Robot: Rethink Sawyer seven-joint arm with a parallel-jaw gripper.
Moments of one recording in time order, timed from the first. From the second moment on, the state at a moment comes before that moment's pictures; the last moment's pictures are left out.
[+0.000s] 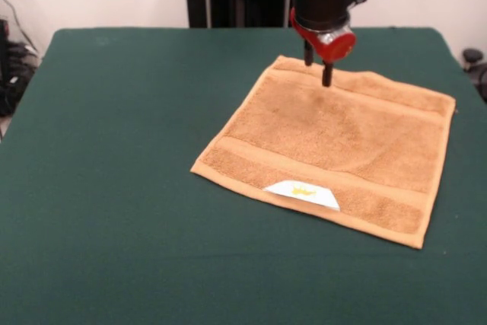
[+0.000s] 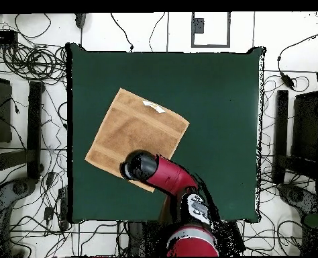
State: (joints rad) arm -0.05 -0.50 -0.08 1.91 0.34 0.41 2.44
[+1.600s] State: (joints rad) arm -0.06 -0.43 -0.03 1.94 0.31 0.34 2.44
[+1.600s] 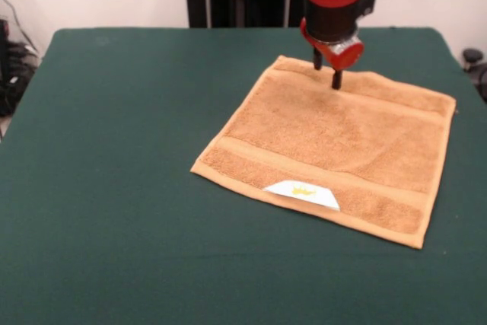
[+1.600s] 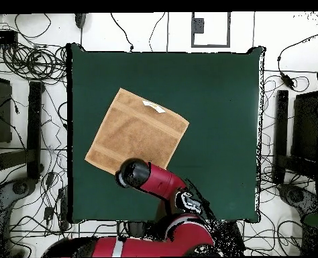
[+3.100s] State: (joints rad) arm 0.05 -0.62 -0.15 1.81 0.19 0.57 2.44
